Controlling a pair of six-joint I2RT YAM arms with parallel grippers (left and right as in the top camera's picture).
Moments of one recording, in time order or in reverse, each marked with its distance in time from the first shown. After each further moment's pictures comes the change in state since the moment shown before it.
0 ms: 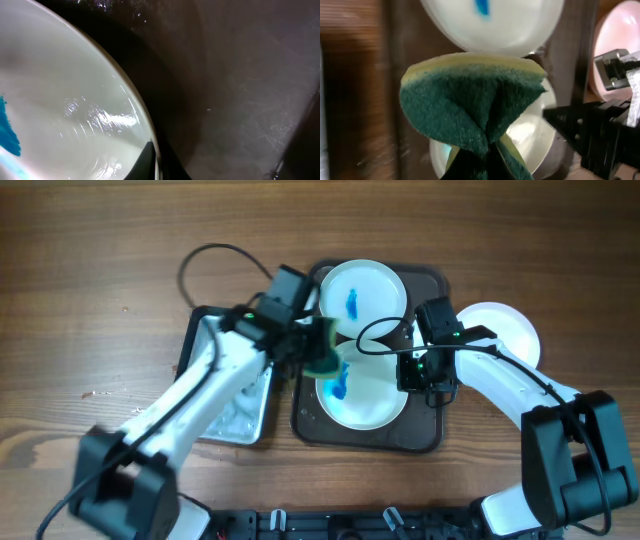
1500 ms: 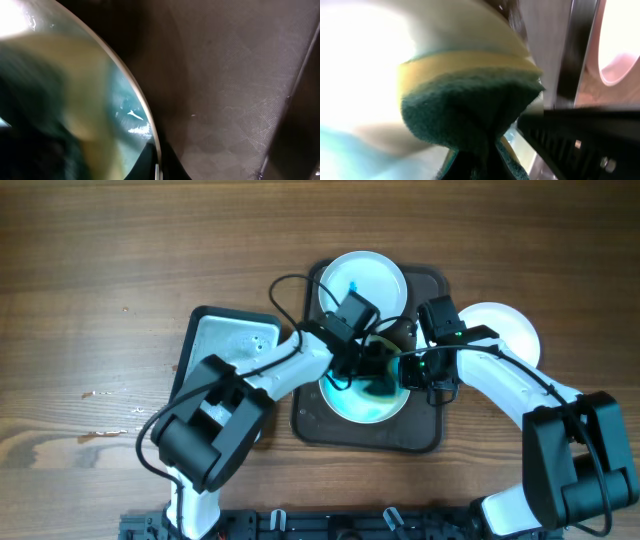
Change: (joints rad) left arm -0.177 0.348 0.025 0.306 0.215 -0.137; right arm -0.006 -0.003 0.000 0.008 0.026 0.019
